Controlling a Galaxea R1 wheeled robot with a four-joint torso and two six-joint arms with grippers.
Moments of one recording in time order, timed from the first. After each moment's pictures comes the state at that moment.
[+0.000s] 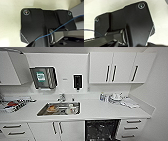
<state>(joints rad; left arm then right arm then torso) 1.53 2.94 -2.62 0.06 -0.17 -0.03 -1.51 3.07 -2.79 -0.11 0.10 0.25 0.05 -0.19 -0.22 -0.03</state>
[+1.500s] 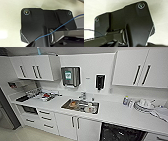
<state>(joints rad) 1.53 2.94 -2.62 0.06 -0.17 -0.03 -1.51 3.07 -2.79 -0.12 0.10 0.25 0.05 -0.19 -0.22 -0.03</state>
